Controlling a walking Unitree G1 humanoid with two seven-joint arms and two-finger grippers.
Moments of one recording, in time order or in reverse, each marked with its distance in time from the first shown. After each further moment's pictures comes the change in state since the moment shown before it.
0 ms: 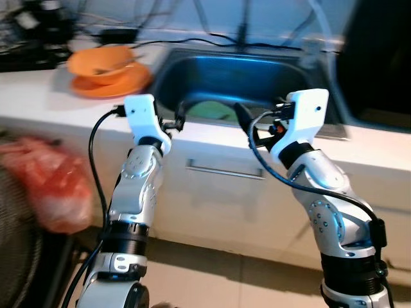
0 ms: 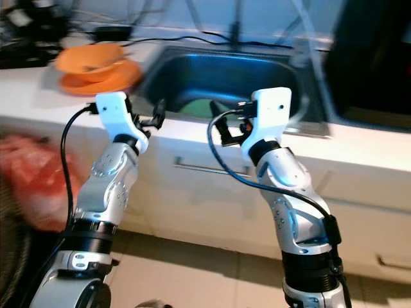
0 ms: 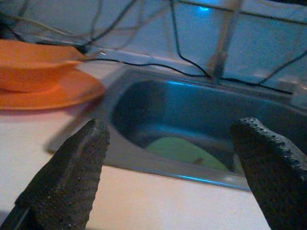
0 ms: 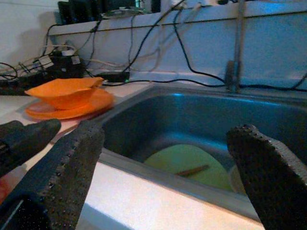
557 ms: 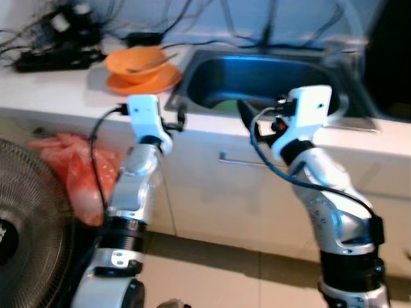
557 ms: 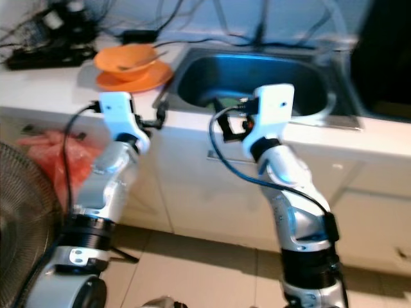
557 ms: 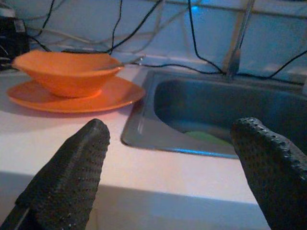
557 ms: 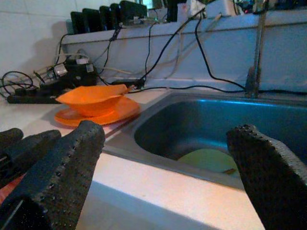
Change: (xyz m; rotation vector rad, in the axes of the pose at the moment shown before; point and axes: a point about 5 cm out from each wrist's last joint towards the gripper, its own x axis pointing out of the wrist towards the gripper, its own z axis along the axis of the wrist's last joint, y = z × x) left arm 0.004 0.006 -0.001 0.053 0.021 -0.012; right arm 0.003 0.001 0.002 0.006 -0.013 -0.015
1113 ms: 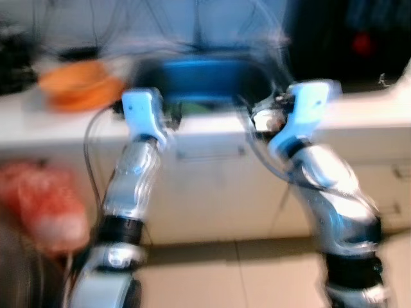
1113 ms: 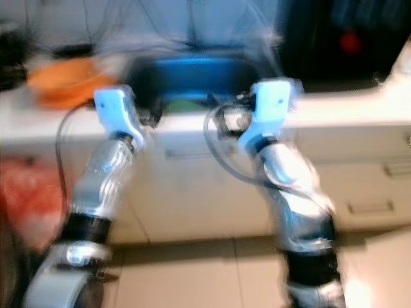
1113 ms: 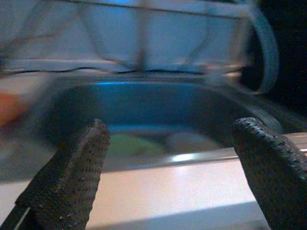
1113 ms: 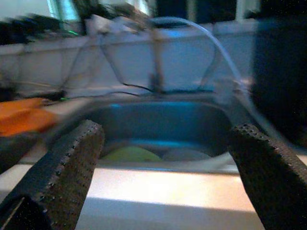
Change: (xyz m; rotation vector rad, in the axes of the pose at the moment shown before) left arm 0.004 -0.023 0.002 -0.010 -0.005 -0.081; right arm -0.005 -0.019 0.001 -0.019 -0.010 -0.078
